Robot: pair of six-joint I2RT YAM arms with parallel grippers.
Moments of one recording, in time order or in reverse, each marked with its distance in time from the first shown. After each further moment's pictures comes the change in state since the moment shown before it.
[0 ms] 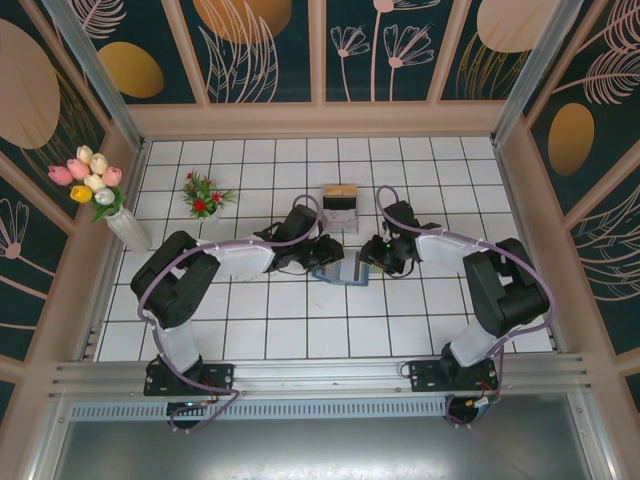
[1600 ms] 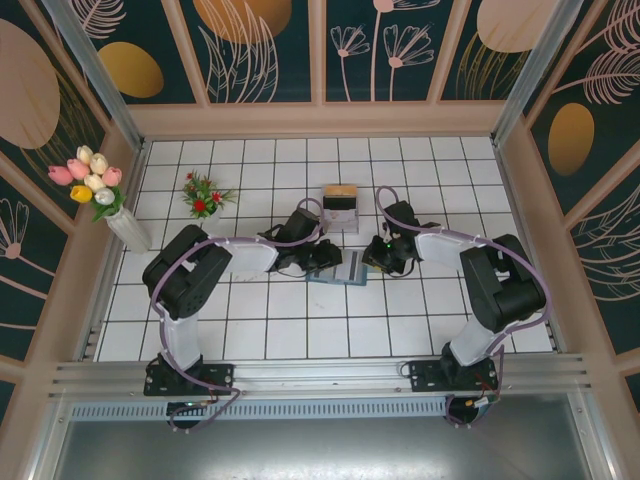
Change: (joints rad) left arm 0.023 0.071 0.002 0.027 0.027 0.109; right arm -0.013 0.035 0.003 0.005 -0.010 -0.014
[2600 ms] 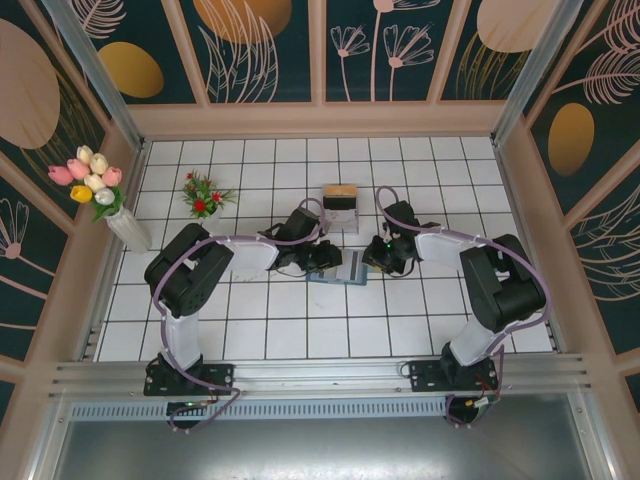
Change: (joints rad) left arm 0.007 0.021 0.014 -0.020 0.044 0.040; right arm 0.000 0.001 0.000 -0.001 0.000 0.000
